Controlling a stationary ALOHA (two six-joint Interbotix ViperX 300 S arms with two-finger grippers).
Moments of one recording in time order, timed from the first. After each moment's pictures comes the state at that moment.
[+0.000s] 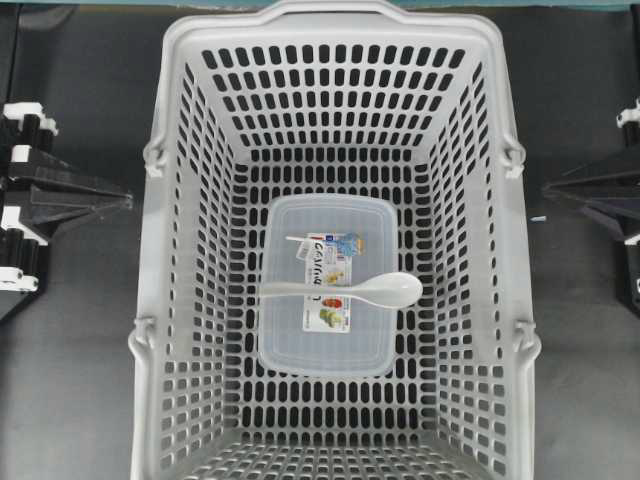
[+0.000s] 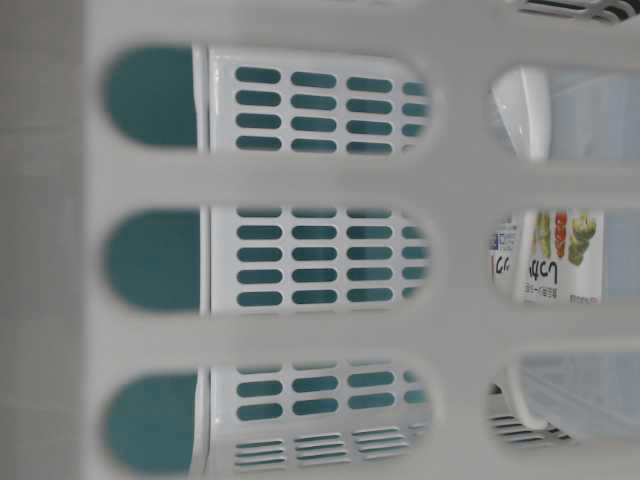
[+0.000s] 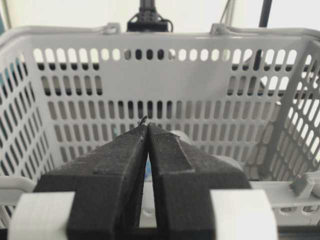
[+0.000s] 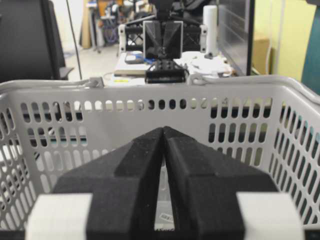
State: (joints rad) left arm 0.00 -0.96 1.17 0.00 -0.29 0.00; right arm 0.00 -0.97 1.18 0.00 -0.29 0.00
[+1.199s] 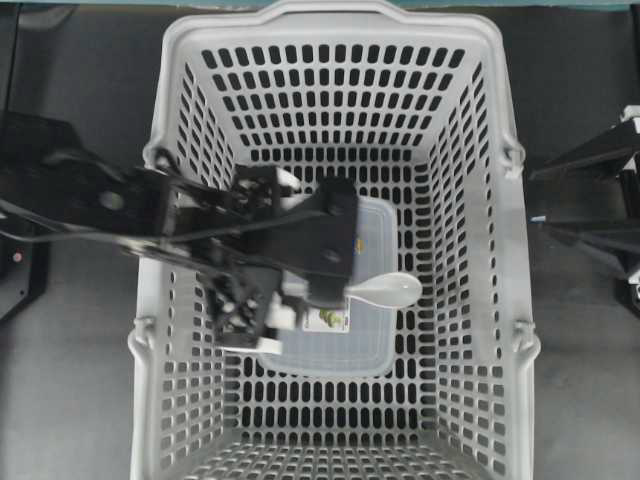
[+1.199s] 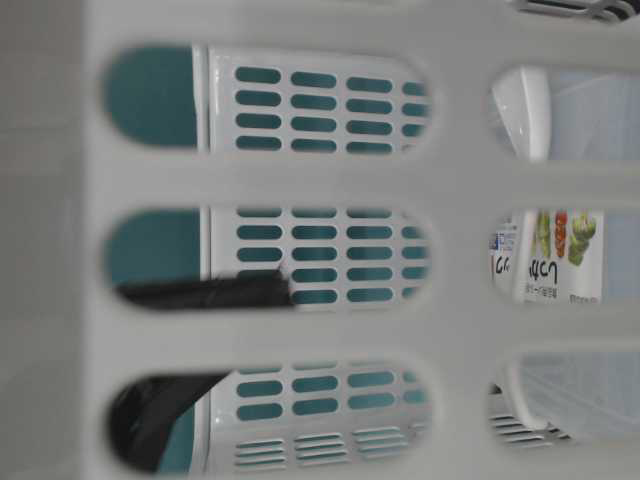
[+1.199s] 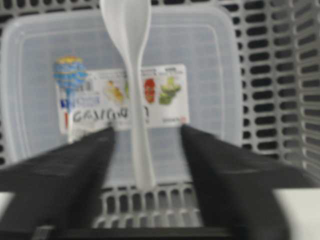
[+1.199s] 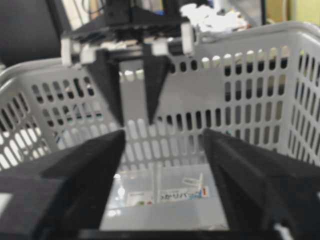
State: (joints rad) left arm -0.13 -0.02 0.15 0.04 0.87 -0.05; right arm 0.01 -0.97 1.18 0.01 -0.18 0.13
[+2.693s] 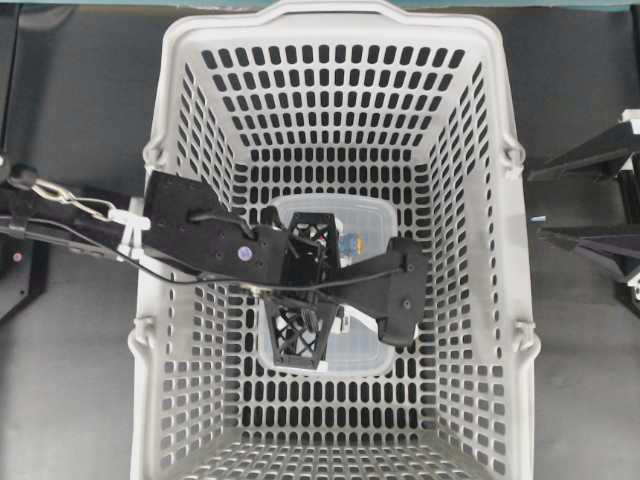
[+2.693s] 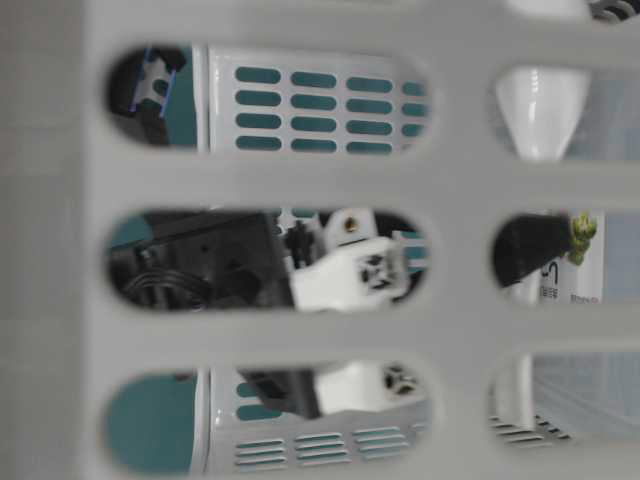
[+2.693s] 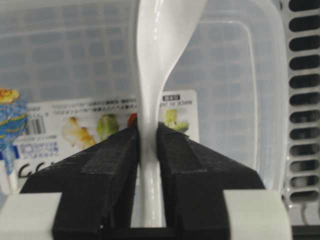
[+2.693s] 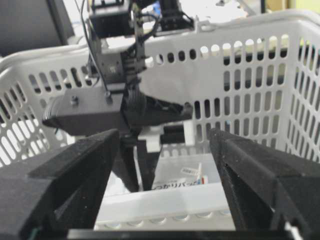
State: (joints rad) left arm -0.13 0.25 0.07 0.04 0.90 -0.04; right arm 0.01 -0.98 1.20 0.01 -0.17 0.13
